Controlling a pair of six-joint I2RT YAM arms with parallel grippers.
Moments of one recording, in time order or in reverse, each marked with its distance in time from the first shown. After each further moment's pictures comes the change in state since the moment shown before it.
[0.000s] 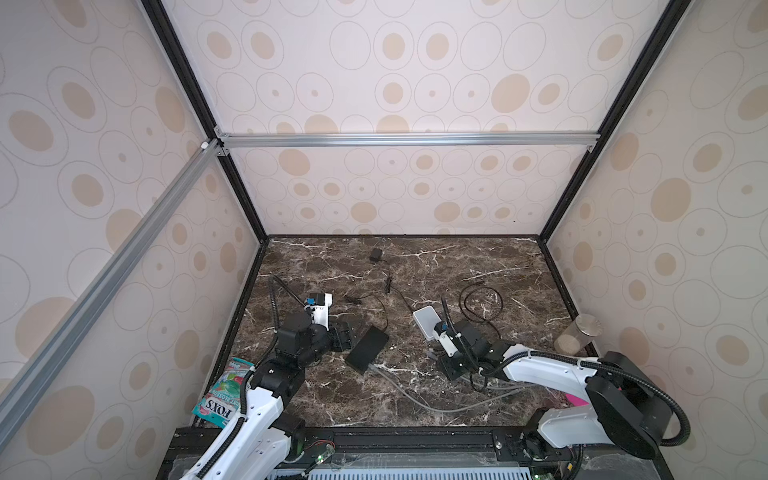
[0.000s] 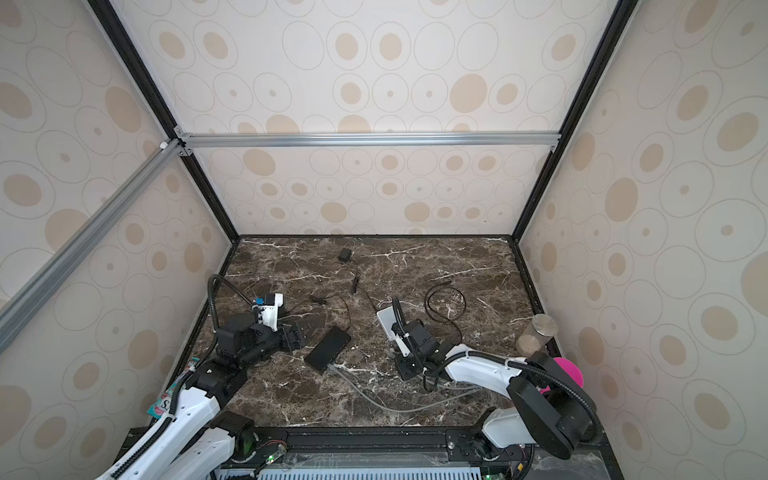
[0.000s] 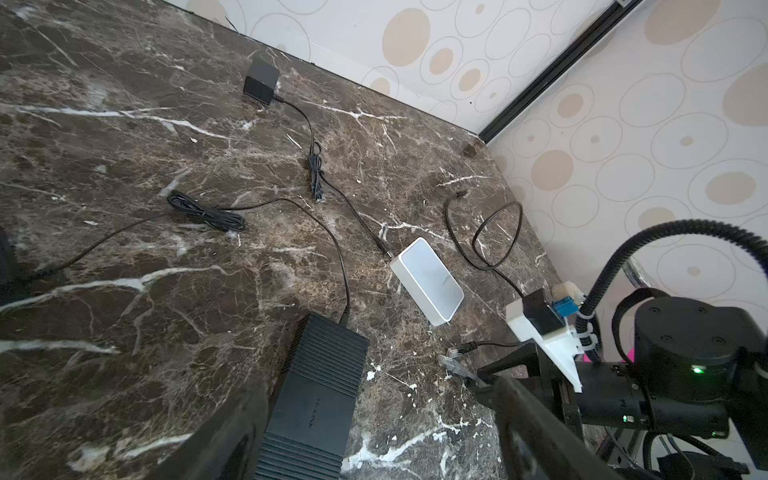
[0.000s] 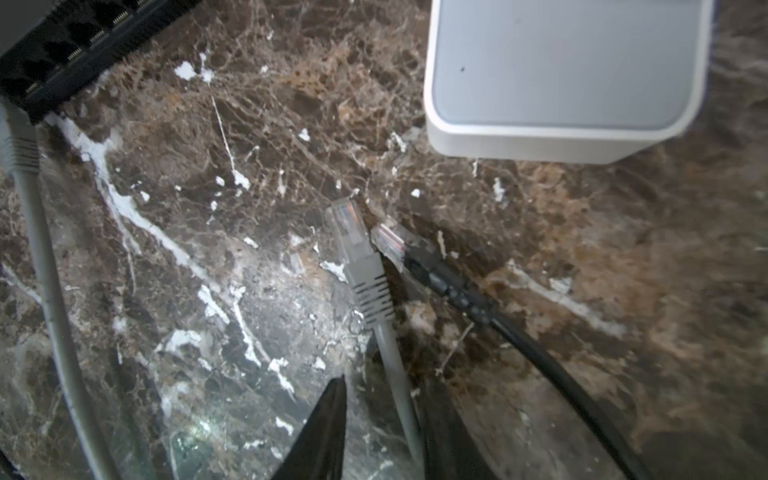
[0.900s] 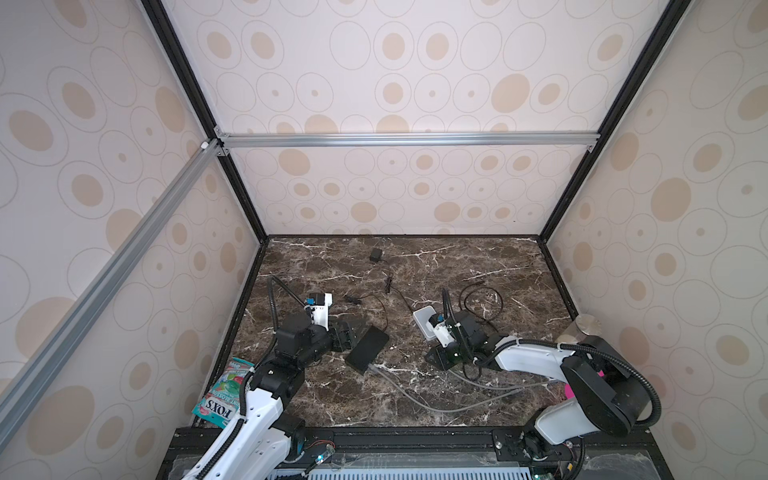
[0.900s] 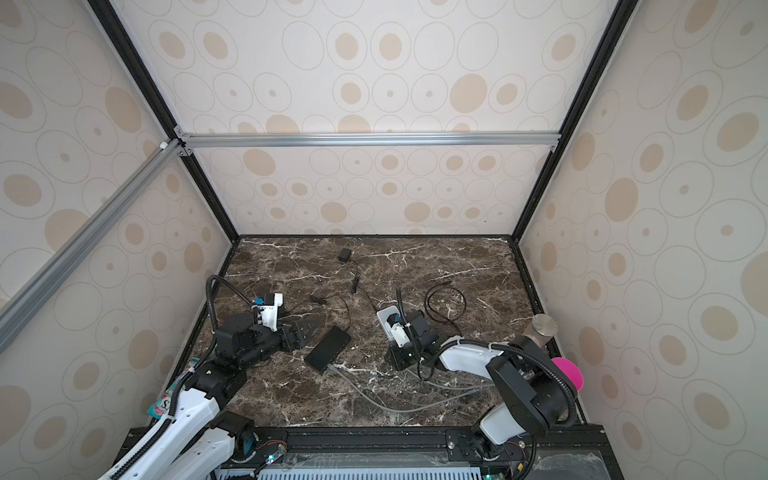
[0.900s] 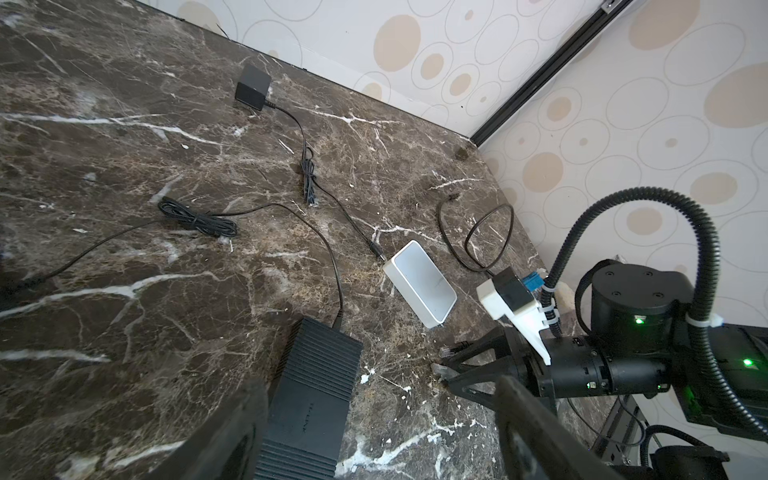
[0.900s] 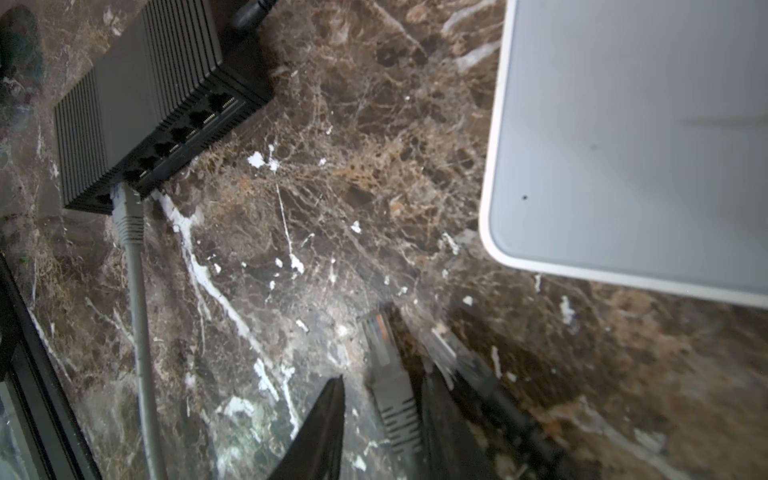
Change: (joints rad) left arm 0.000 -0.012 -0.004 0.014 0.013 -0.002; right arm -0.080 0.120 0.030 0.172 -0.204 -0.016
